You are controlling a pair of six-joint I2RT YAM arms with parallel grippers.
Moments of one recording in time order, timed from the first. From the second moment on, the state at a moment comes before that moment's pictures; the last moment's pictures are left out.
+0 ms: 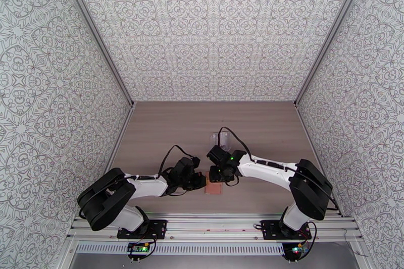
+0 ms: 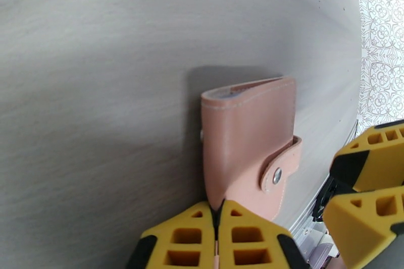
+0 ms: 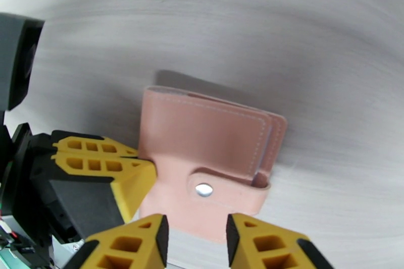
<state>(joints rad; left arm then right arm) -0.74 1.48 0.42 0.23 0.40 -0.94 0.94 1.65 1.08 -0.68 -0.07 0.84</state>
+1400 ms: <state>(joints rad) -0.74 1.48 0.41 0.23 0.40 -0.94 0.97 1.78 1.13 -0.70 -0.06 0.84</state>
